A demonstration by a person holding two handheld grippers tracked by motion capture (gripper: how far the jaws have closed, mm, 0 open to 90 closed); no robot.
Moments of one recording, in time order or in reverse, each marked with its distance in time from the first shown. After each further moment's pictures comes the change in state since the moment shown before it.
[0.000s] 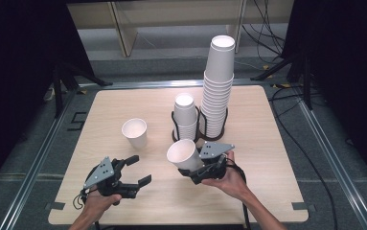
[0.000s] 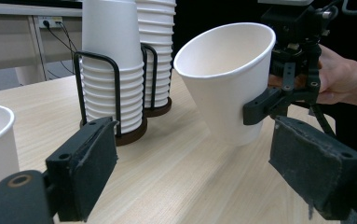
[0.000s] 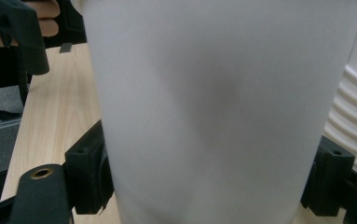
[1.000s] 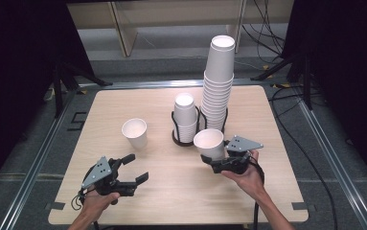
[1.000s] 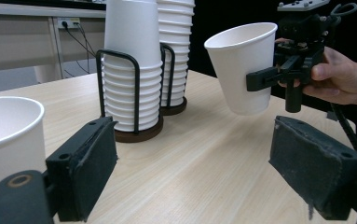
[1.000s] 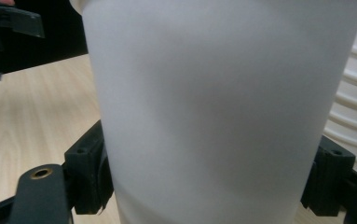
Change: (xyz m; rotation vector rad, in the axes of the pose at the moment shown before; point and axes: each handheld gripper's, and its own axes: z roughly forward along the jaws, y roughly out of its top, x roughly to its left) left arm 0.007 -0.002 -0.006 -0.010 0.063 -0.012; right arm -0.037 -0.032 -0.046 -0.102 -0.211 0.126
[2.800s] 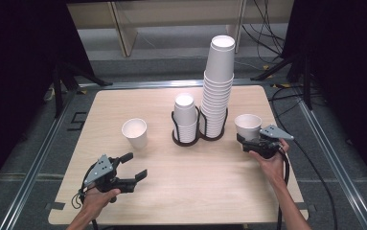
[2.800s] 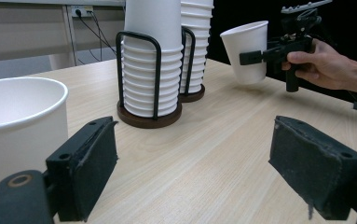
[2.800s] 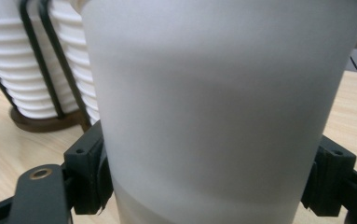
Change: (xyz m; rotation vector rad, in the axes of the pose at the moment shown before) left arm 0.012 -0.008 0.004 0.042 0.053 -0.003; right arm -0.101 -0.043 -0.035 0.000 -0.374 0.160
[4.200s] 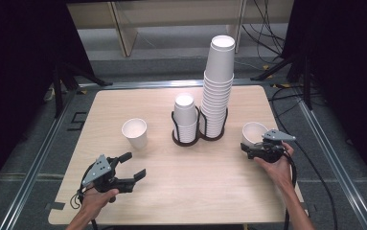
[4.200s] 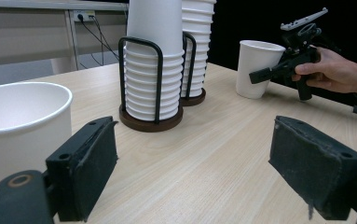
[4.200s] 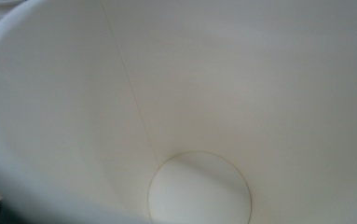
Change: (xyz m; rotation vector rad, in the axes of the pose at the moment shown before) left arm 0.000 0.002 -0.004 -0.015 0.002 0.003; right arm -0.011 -0.012 -0.014 0.172 0.017 -0.002
